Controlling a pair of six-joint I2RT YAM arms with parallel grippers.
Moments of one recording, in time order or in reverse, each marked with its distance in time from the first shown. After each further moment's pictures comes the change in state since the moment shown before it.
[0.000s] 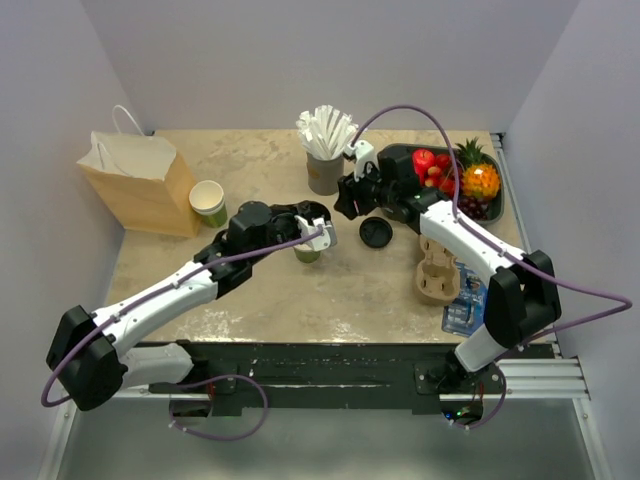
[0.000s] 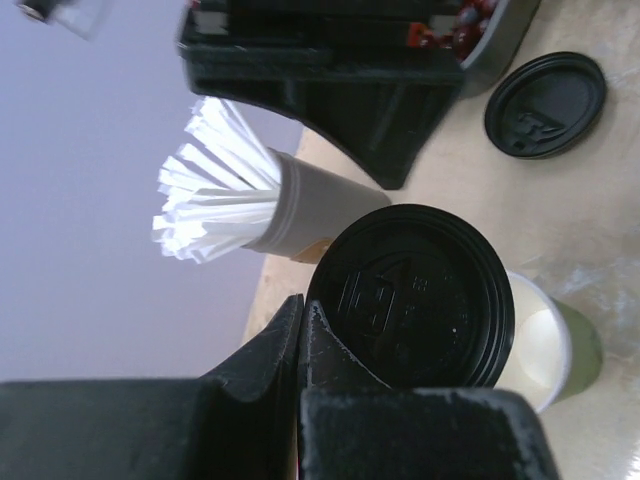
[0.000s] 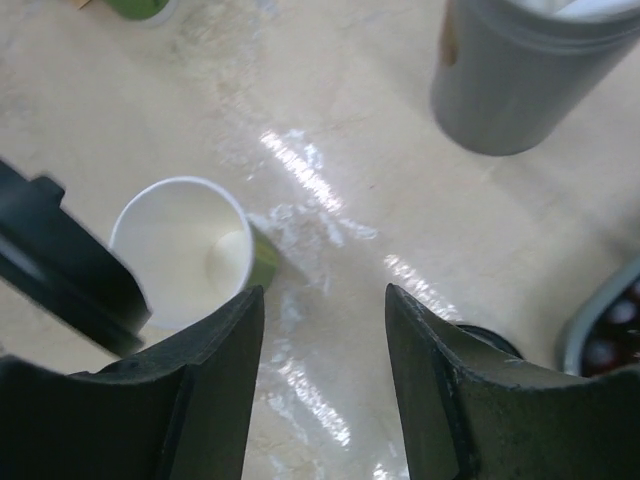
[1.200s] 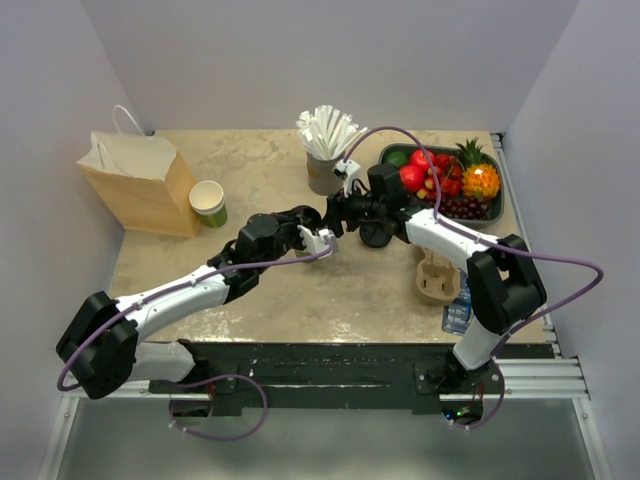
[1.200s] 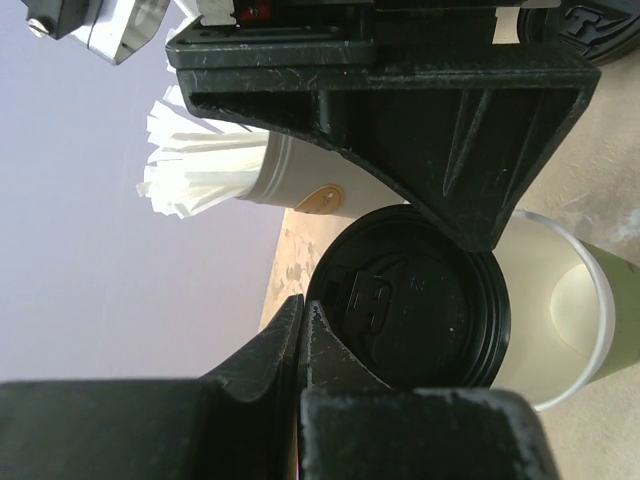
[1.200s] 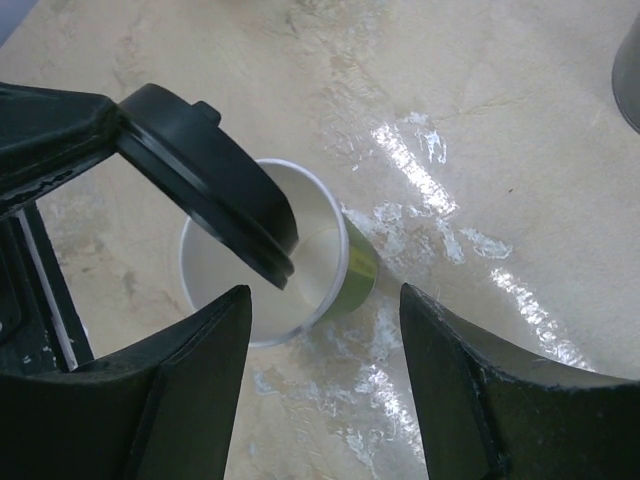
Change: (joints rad) left arm -0.010 0.077 -0.132 0.202 -0.145 0.122; right arm 0.019 0.100 -0.145 0.237 -0.282 0.138
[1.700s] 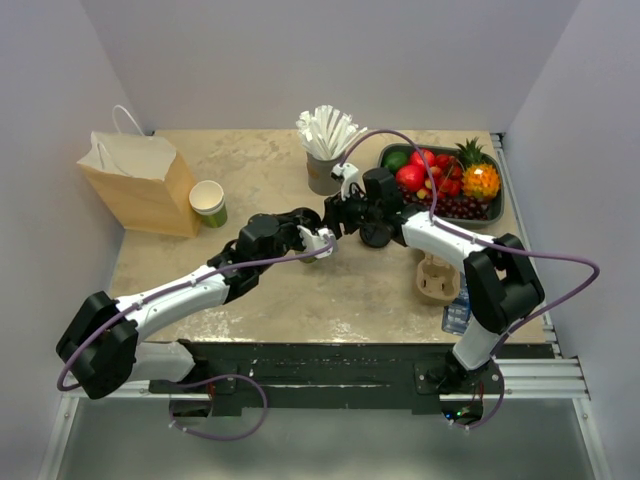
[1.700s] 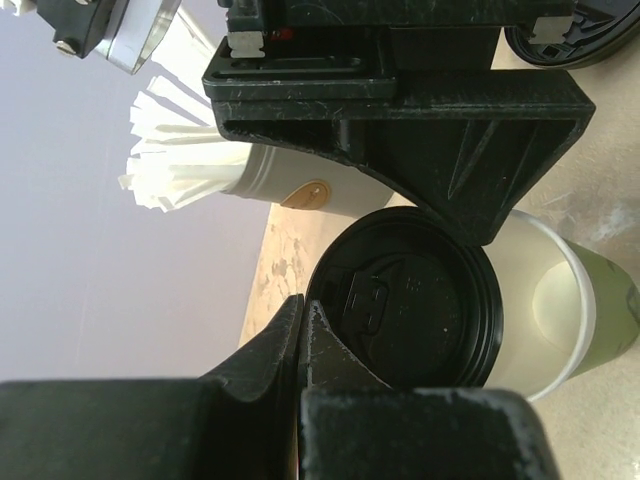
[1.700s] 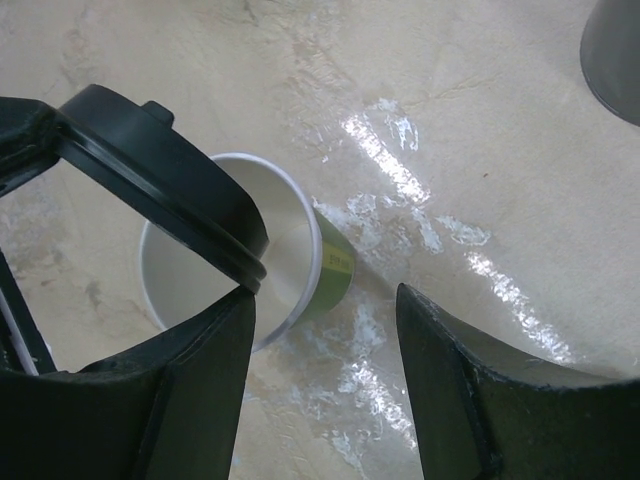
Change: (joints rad) left arm 0.000 0.000 0.000 -0.023 0.000 -0.029; right arm 0.026 0.014 -0.016 0.007 0.105 -0.003
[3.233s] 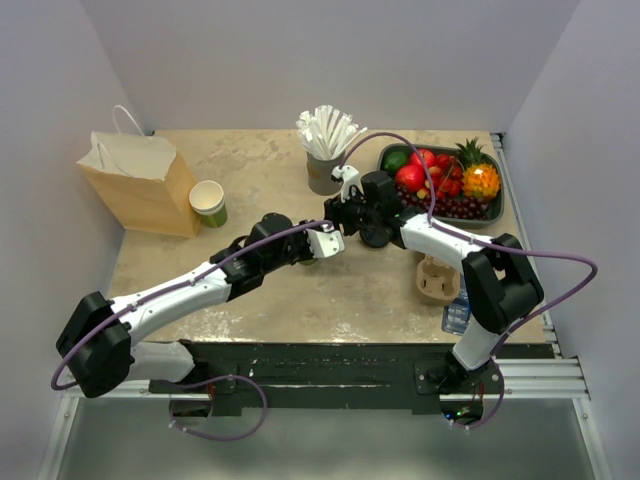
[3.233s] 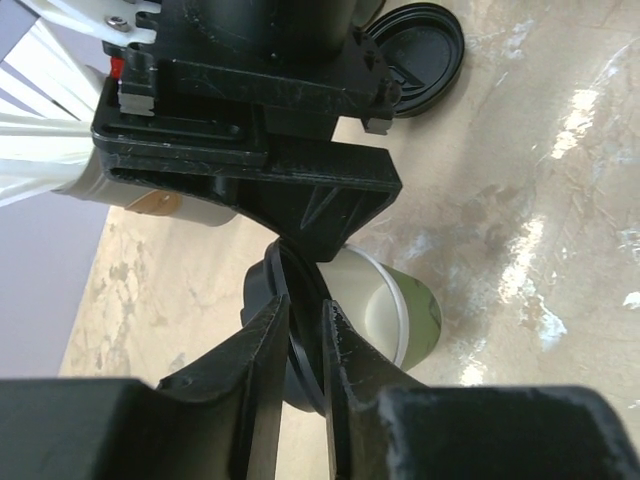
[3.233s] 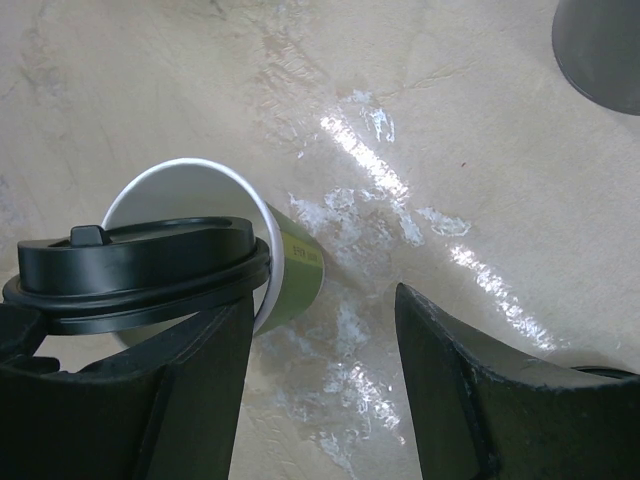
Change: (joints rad) left arm -0.066 -0.001 0.098 -0.281 0.084 -0.345; right arm 0.013 0.002 -0.022 0.016 0.074 -0.002
